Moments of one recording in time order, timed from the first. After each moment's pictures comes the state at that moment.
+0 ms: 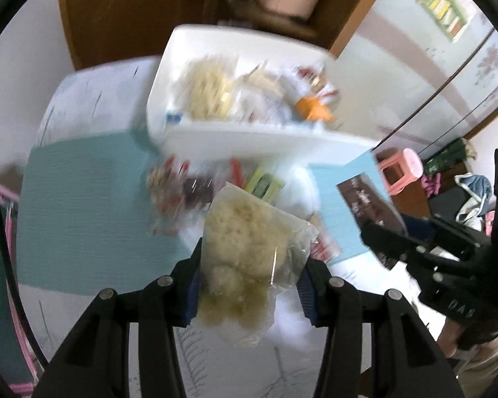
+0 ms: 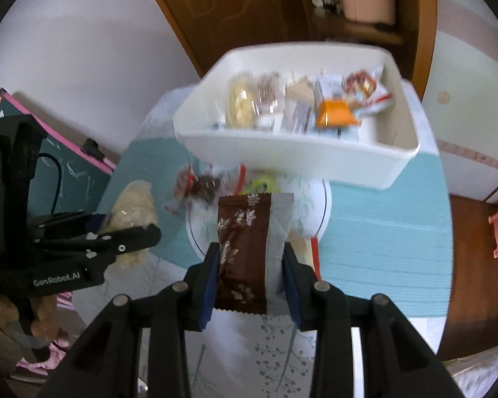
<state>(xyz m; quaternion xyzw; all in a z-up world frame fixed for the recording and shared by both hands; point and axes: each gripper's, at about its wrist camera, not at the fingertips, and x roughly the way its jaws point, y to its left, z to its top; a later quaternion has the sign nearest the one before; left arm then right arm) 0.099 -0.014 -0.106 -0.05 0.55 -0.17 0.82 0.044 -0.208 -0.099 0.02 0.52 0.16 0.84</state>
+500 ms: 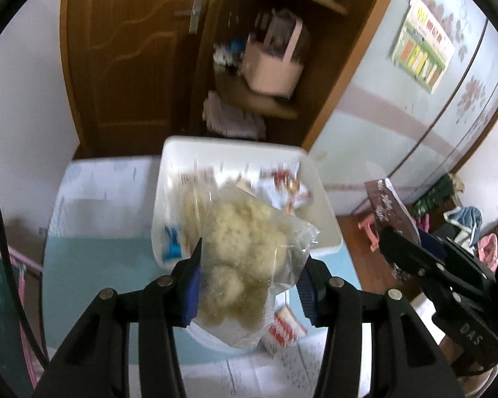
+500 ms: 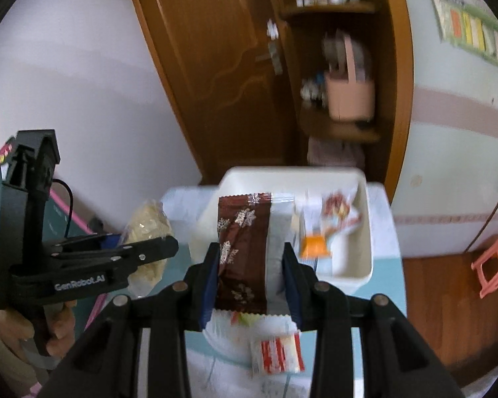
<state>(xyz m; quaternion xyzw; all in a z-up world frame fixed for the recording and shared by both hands) 0.153 -0.014 0.016 -0.07 0.44 -0.17 0.88 0.066 -0.203 0.022 0.02 0.36 0.13 0.92</state>
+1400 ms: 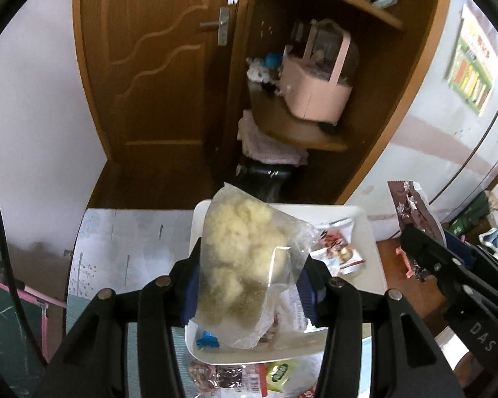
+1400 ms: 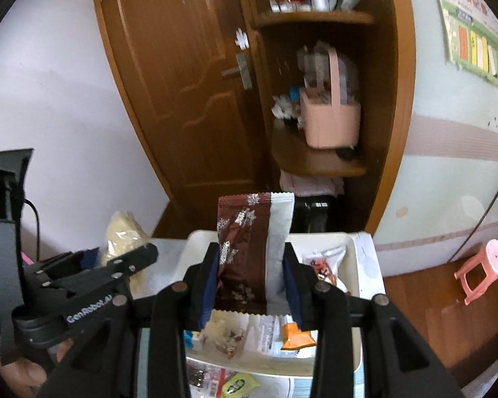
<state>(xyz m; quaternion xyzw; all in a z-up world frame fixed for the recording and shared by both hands) 0.290 -0.017 0.002 -0.04 0.45 -0.09 0.89 0.205 -0.192 0.012 0.02 0.40 0.05 0.92</state>
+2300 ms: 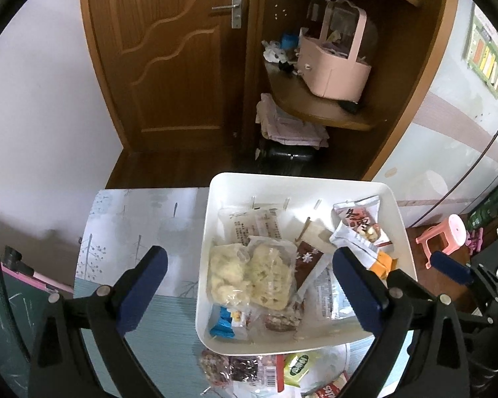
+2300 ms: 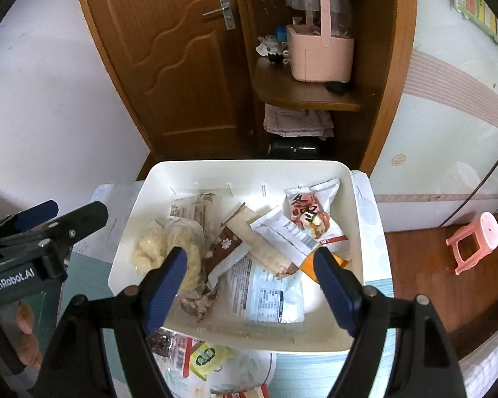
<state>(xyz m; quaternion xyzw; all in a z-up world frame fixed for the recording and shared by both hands) 0.280 -0.020 -0.027 -0.02 0.46 -0.06 0.88 0.203 -0.209 -0.051 0.01 0.48 0.03 0.88</state>
